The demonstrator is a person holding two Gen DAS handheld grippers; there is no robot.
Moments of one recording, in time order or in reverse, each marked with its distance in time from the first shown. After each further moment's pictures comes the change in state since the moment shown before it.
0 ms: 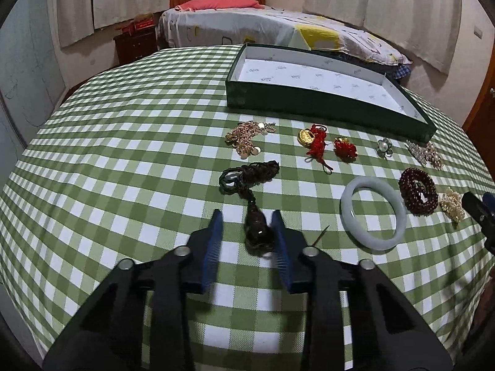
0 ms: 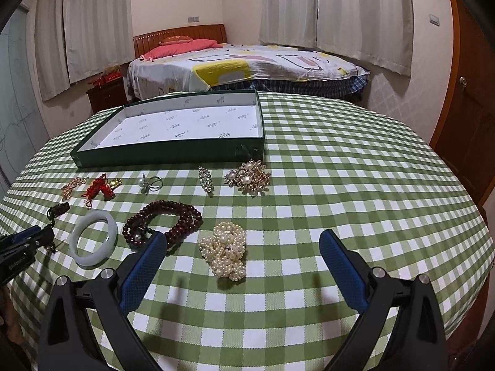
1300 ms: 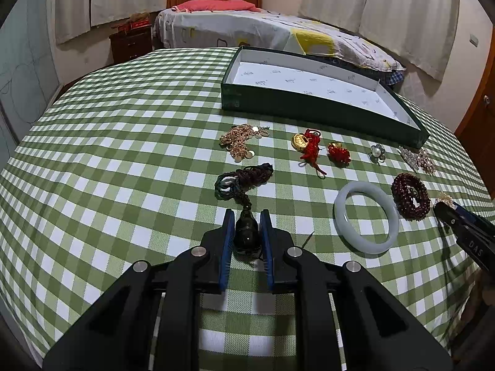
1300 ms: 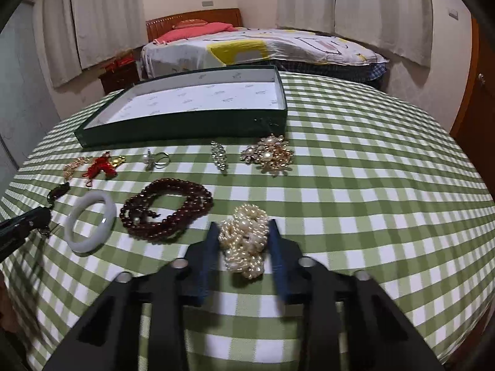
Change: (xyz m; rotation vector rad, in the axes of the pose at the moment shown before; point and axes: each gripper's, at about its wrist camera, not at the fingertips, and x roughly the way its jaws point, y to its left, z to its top) left arm 0.000 0.002 0.000 -0.019 -0.018 -0.053; right arm 0.024 0.007 -0.010 -0.033 0.075 0.081
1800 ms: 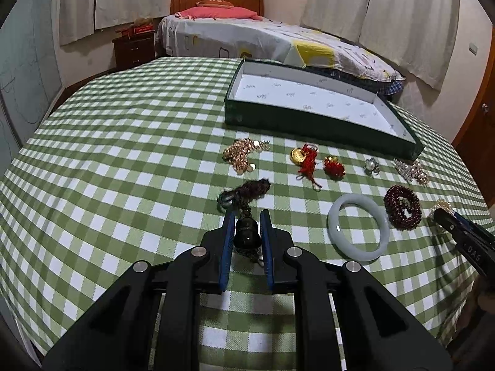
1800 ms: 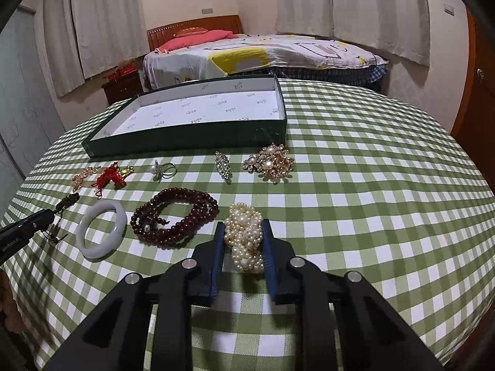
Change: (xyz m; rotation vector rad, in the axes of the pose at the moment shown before) left arm -0.017 0.001 0.005 -0.016 -0.047 -0.004; right arm -0.013 -0.004 0.003 0.031 -0.037 0.024
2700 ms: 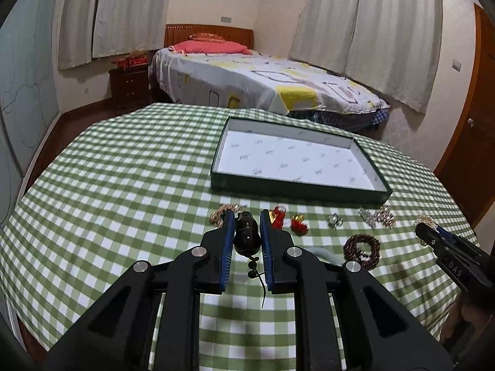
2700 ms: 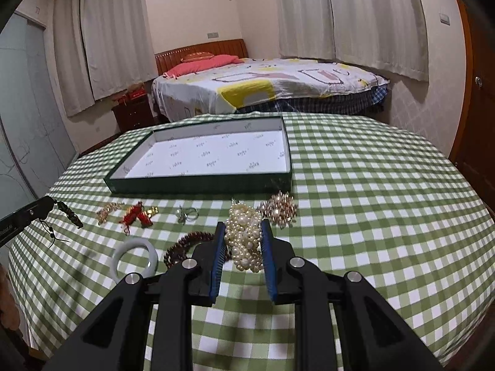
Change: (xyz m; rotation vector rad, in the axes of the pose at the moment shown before) left arm -0.055 -0.016 0.042 0.018 -0.159 -0.043; right arm -0.038 0.006 0.031 0.004 -0.121 0.041
